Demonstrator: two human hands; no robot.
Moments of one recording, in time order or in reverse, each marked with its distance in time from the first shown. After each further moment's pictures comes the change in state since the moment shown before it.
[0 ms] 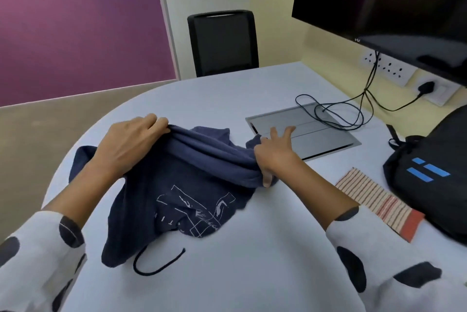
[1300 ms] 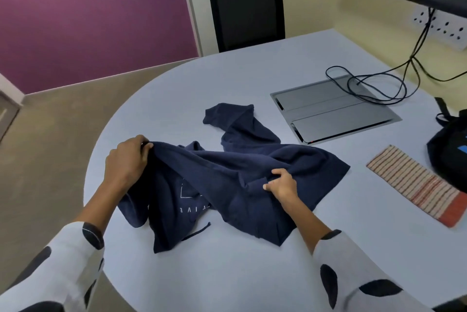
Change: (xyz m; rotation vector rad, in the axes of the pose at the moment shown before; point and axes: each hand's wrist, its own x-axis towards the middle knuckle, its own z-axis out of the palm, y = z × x) left_hand -0.096 -0.001 0.043 -0.319 -0.347 -0.806; right_hand 0.035 -0.109 0.164 1.689 -0.029 0.345
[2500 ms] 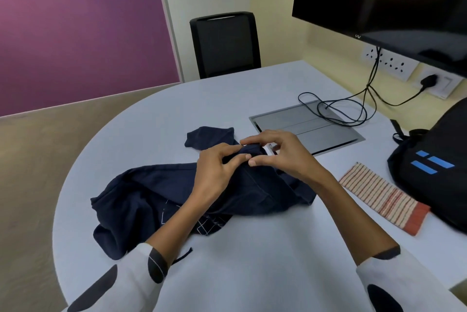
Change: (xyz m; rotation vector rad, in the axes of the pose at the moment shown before) left_hand -0.048 0.196 -0.011 -0.941 -0.096 0.295; right_hand -0.102 -0.137 -0.127 -0.166 -0.148 -0.852
